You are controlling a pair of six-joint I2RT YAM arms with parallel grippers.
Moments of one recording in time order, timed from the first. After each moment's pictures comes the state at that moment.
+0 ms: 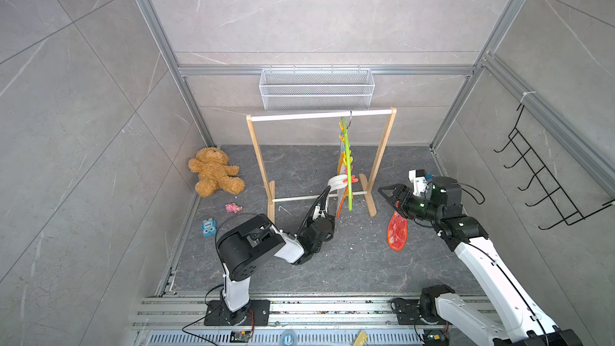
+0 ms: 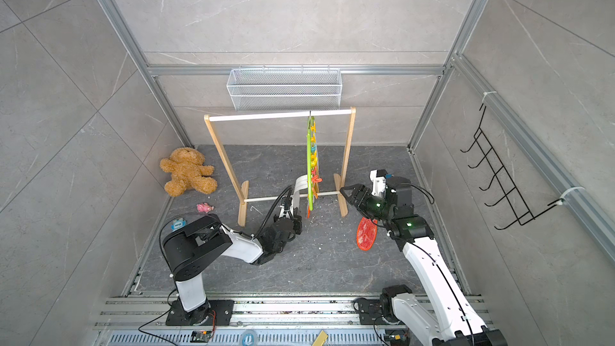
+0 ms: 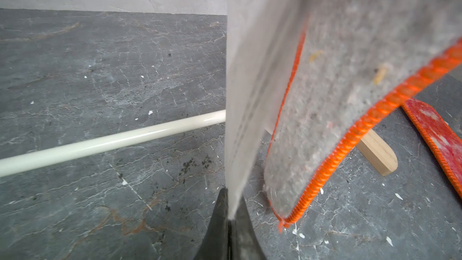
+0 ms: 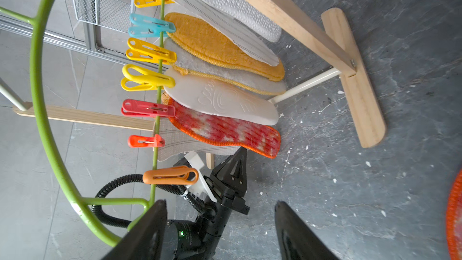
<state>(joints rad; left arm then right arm) -0.97 1.85 0.66 0.81 -0.57 -0.35 0.14 0.96 0.84 -0.38 -0.57 0.84</state>
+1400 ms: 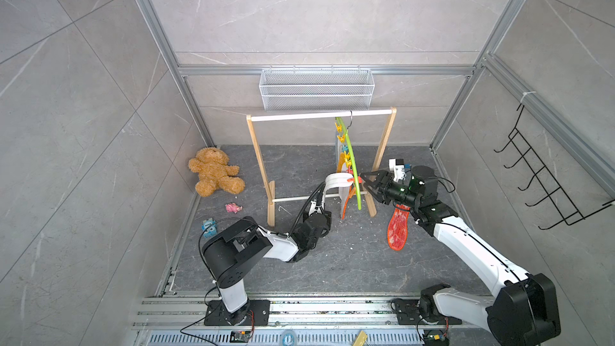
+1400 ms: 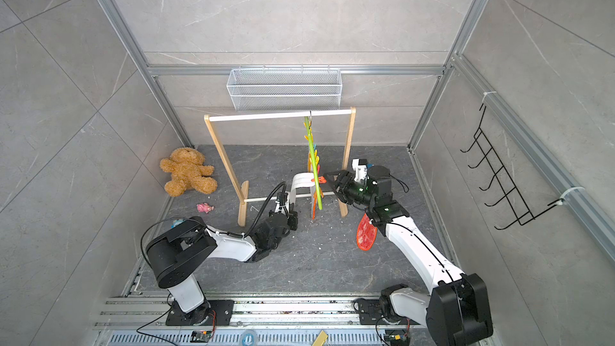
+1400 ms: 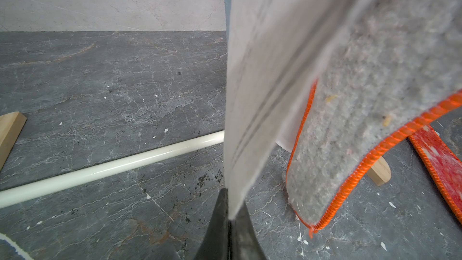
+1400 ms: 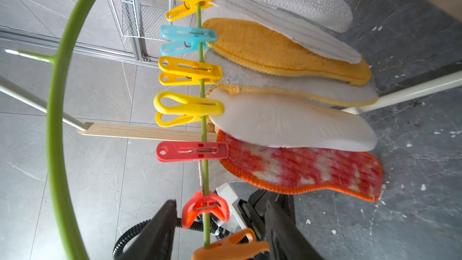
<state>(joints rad) -0.94 1.75 0.64 0.75 -0.53 -0.31 0.27 1.20 0.85 0.06 -0.60 1.13</state>
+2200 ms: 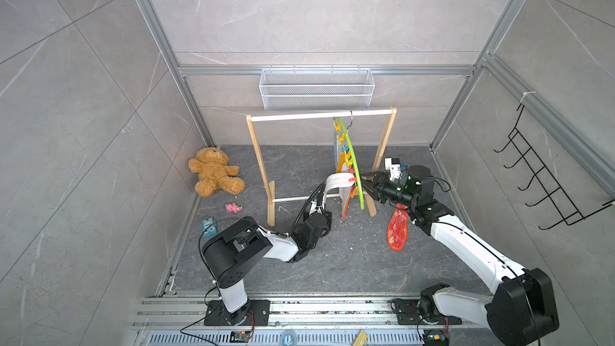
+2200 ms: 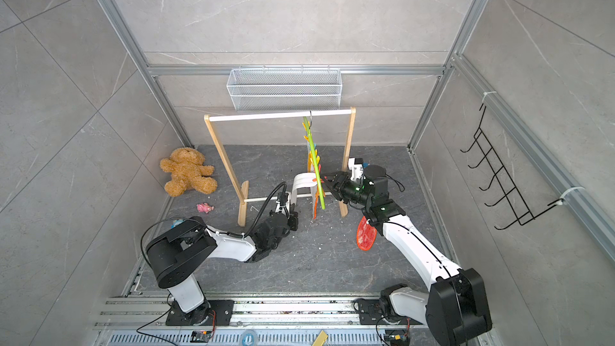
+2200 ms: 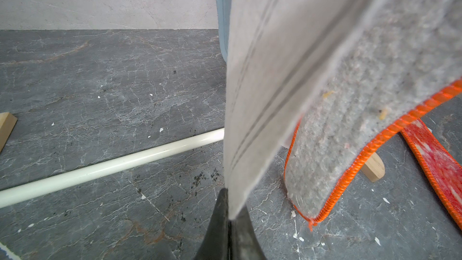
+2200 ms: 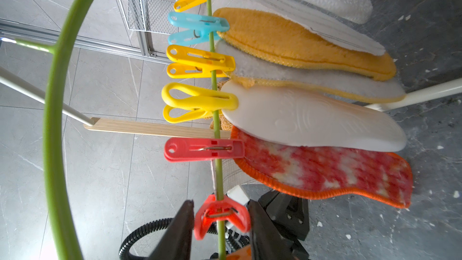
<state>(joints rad) -0.94 1.75 0.64 0.75 -0.51 -0.31 0.30 1.23 0.85 0.11 -0.60 1.16</state>
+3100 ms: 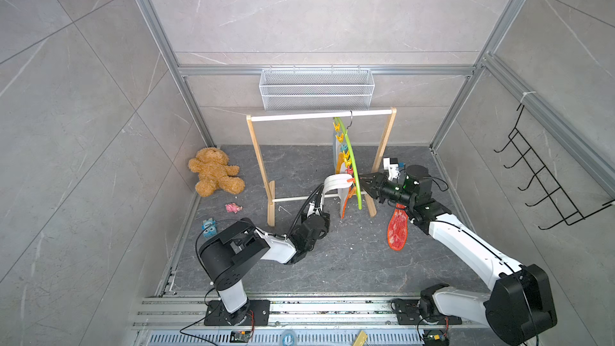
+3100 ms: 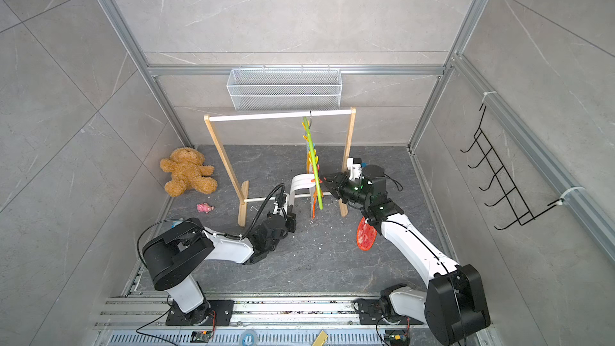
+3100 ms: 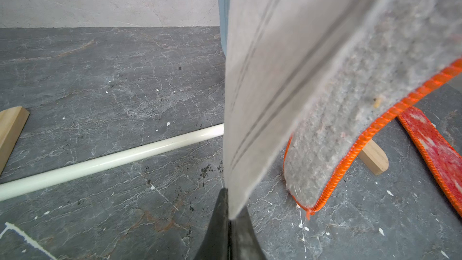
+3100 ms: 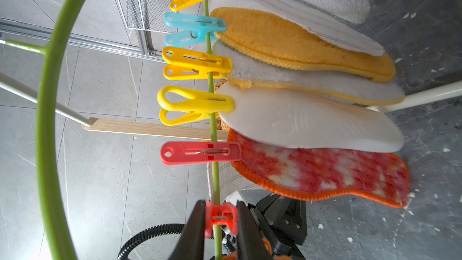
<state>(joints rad) -0.94 1.73 0.60 0.75 -0.52 -0.31 0.31 1.25 0.85 0.14 -0.60 1.16</state>
